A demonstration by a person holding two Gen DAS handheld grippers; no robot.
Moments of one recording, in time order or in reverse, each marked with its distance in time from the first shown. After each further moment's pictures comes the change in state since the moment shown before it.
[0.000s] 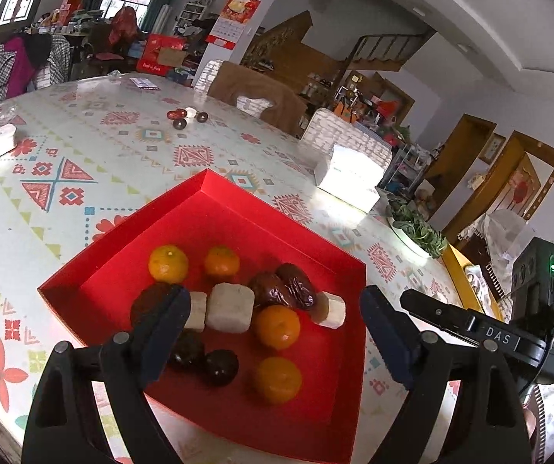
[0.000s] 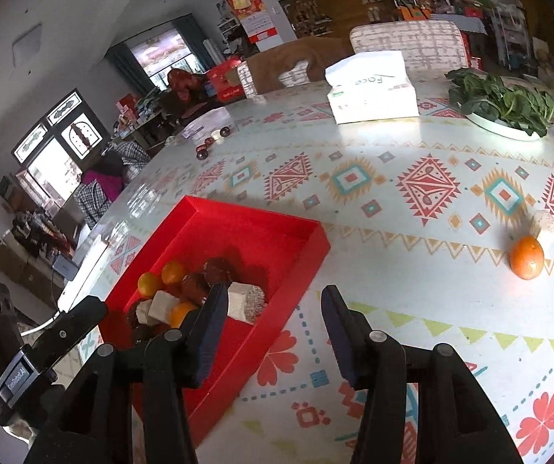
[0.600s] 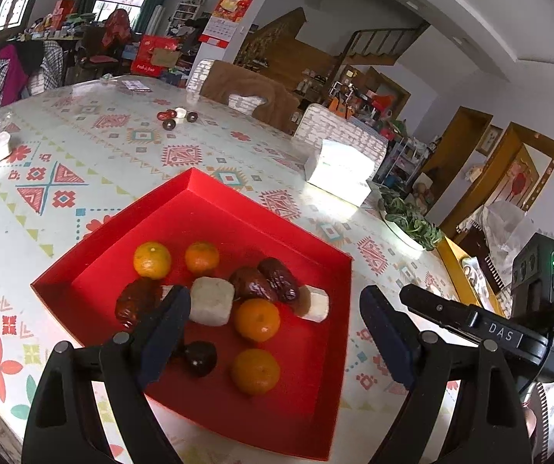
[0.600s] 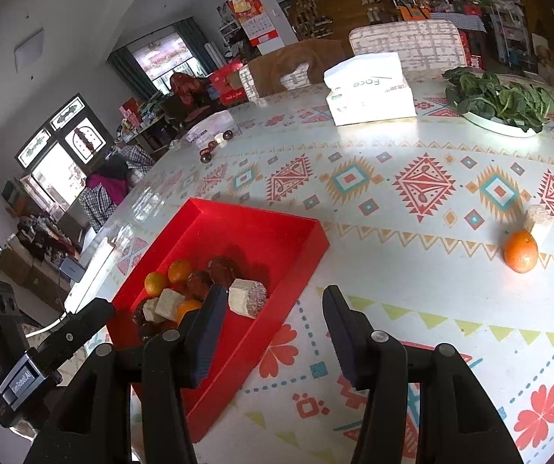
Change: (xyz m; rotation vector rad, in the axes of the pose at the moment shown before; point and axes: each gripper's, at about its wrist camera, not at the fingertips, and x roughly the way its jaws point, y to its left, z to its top) left arm -0.003 -0.019 -0.002 0.032 0.013 0.001; right arm -0.013 -0.007 -0.003 0.021 -0.016 0.023
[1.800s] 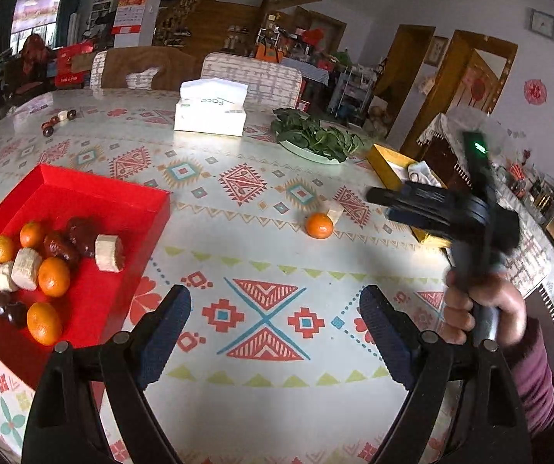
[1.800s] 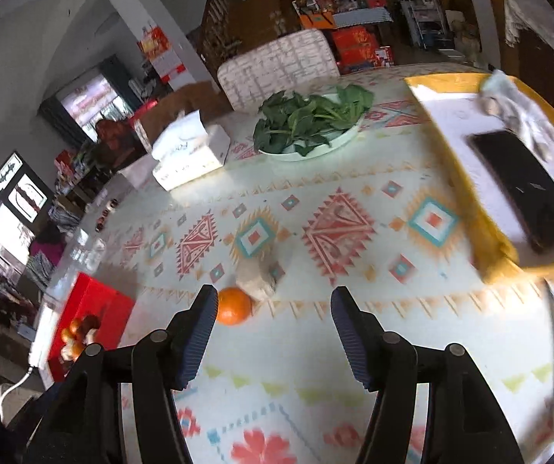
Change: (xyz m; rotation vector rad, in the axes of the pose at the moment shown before) left arm 0.043 -0.186 -0.059 0.284 0.183 -0.074; right arm -0.090 -0.196 0.039 0.185 -0.056 -0.210
